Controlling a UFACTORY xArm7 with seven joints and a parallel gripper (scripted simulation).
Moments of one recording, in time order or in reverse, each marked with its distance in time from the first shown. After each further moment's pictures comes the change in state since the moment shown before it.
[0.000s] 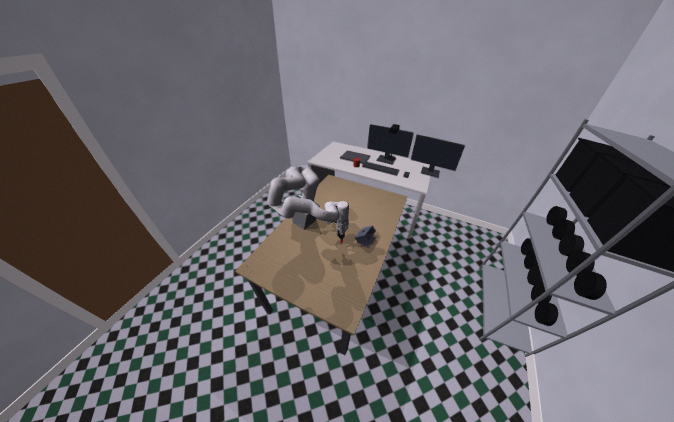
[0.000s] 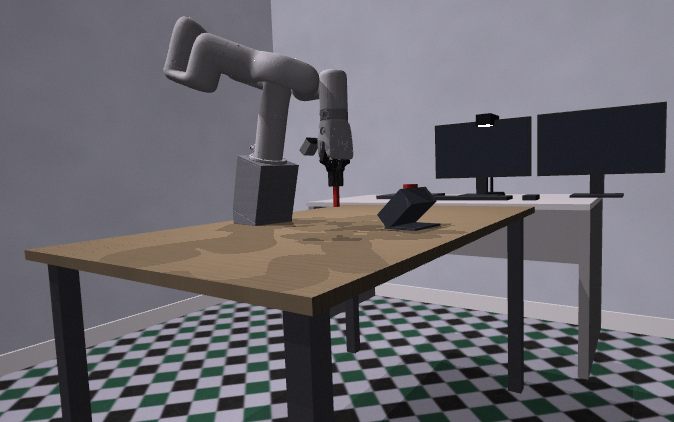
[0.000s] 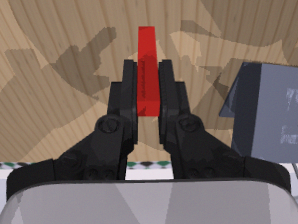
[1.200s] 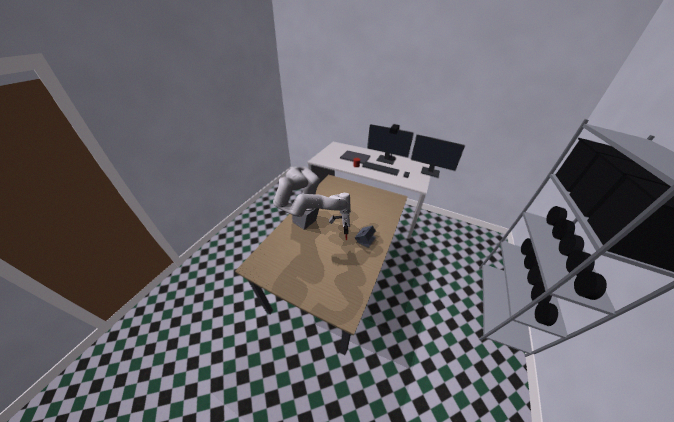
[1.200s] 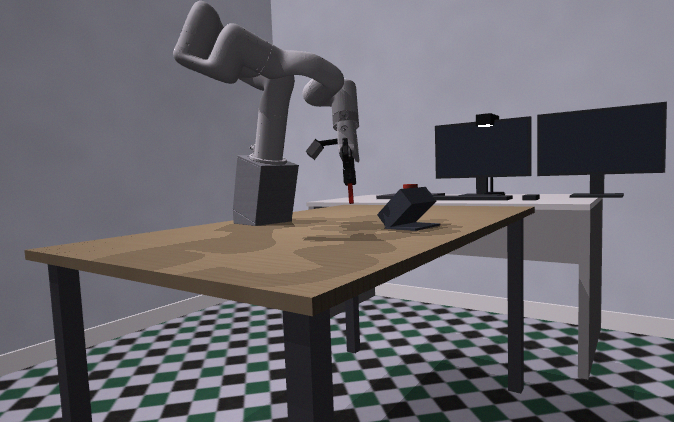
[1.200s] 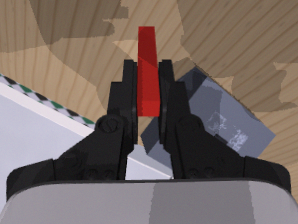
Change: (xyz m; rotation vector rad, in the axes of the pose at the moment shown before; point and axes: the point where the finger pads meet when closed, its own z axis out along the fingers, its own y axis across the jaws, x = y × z) arm -0.006 0.054 -0.005 0.235 -0.142 -0.531
